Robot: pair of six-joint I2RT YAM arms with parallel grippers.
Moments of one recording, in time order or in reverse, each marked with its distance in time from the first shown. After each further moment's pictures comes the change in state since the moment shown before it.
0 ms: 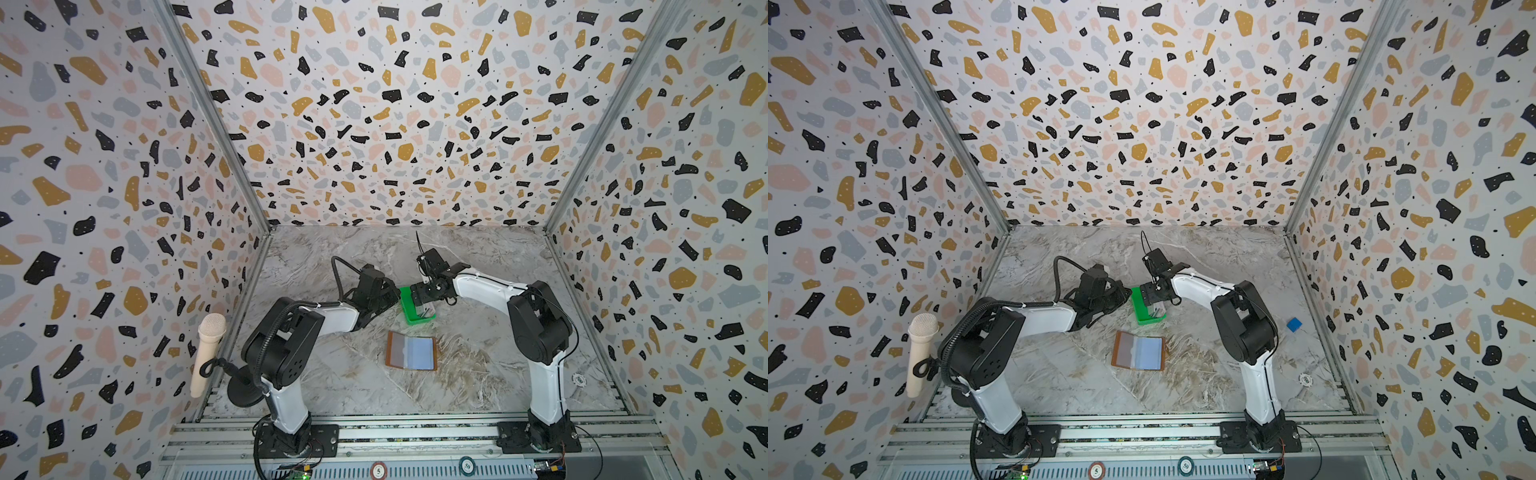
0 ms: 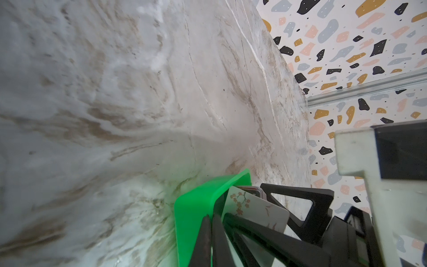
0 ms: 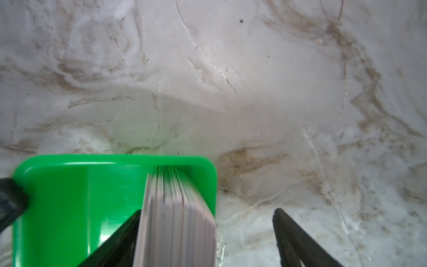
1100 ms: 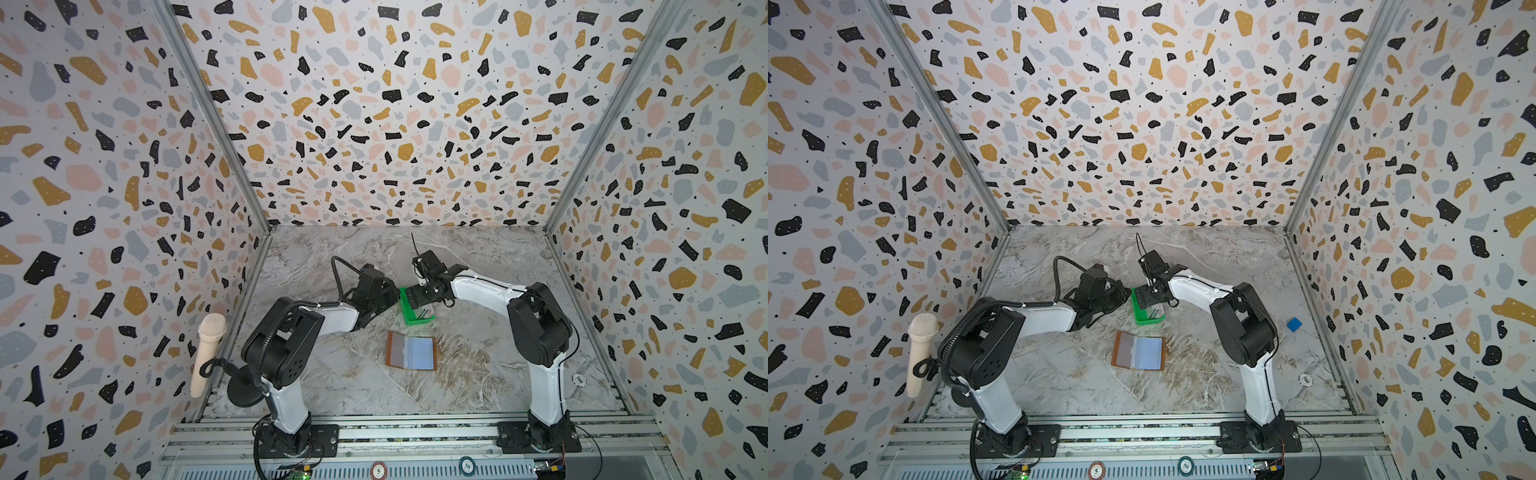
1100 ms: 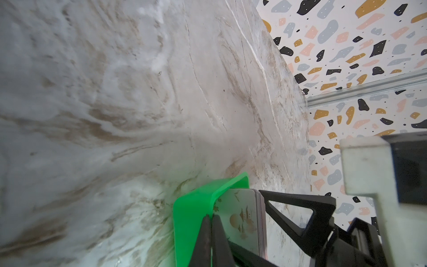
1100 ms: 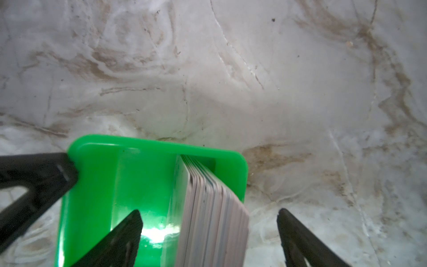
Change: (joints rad) left arm 0.000 0.000 0.000 0.002 0.006 -0.001; right arm 0.029 -0.009 -0.013 0.005 -0.039 -0.015
